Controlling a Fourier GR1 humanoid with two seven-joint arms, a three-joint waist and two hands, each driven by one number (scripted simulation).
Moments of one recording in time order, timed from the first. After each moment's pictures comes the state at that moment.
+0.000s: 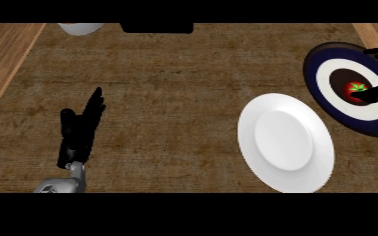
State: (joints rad) left arm -0.05 0.12 -0.03 -1.50 -0.07 0.14 0.26; right arm -0.74 -0.64 -0.38 -0.39 0.84 -0.13 -0.30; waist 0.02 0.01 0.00
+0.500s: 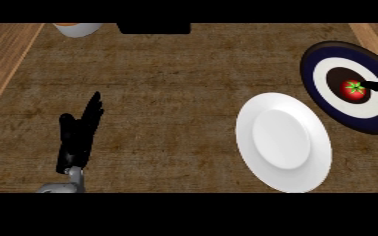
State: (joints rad) left arm -0.02 0.12 -0.03 -1.50 -0.08 0.14 0.25; right arm -0.72 -0.66 -0.65 -0.38 0.50 0.05 -0.59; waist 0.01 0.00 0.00
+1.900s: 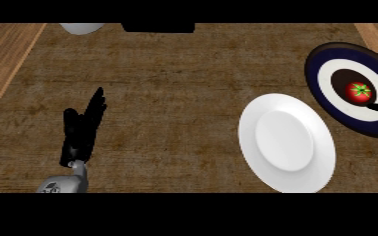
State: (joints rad) left arm -0.06 0.10 0.00 -1.45 -0.09 0.12 0.22; right arm -0.65 -0.72 -0.63 -0.22 0.39 0.03 -0.81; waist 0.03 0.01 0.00
